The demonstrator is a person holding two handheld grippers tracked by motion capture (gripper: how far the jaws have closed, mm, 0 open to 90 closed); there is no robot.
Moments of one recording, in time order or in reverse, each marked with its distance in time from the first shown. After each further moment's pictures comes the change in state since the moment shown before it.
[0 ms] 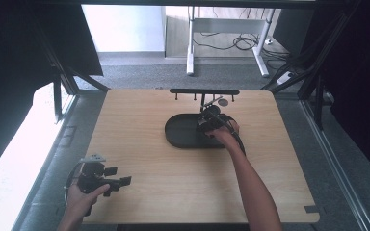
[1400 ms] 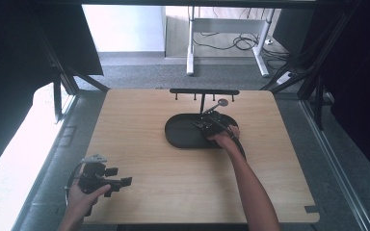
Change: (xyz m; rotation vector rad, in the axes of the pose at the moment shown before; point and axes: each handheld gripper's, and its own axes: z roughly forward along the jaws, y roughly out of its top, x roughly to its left) left arm -0.002 0.000 0.002 0.008 -0.003 0.007; right arm -0.006 -0.017 0.022 0.052 -0.045 0.010
